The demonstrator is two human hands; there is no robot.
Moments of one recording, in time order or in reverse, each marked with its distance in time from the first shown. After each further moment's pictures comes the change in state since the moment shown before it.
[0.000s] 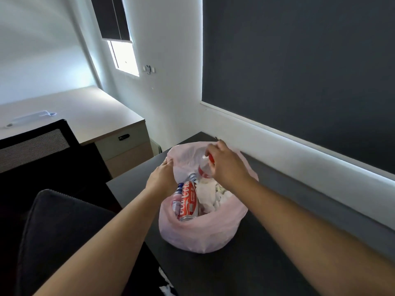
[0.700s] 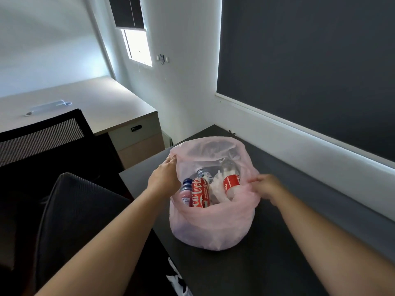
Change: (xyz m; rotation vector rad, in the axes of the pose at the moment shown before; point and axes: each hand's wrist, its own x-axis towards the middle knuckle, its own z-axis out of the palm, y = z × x) left_hand -0.007 -0.027 -0.002 0.025 0.020 -0.079; right_hand -0.008 0.093 0.067 0.589 -0.305 0.770
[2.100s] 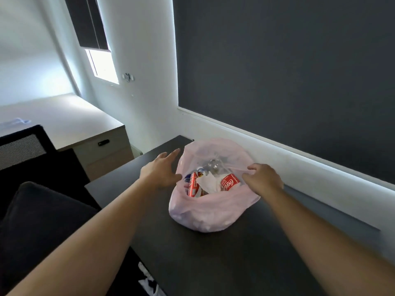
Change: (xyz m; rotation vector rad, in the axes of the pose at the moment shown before) left_hand -0.039 0.087 -0.011 0.135 -0.060 0.281; right_hand -0.098 0.041 -0.102 -0.333 0.470 -0.124
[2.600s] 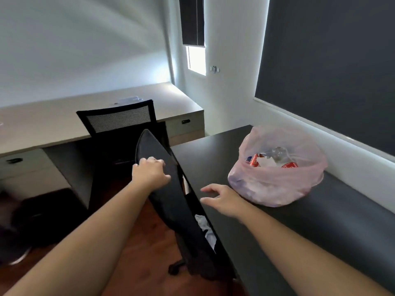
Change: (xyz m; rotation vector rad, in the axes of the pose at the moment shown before) left_hand -0.240 -0.078 -0.029 0.268 0.064 -0.609; right_hand -0.212 -0.067 0.070 0.379 -0.849 -0.614
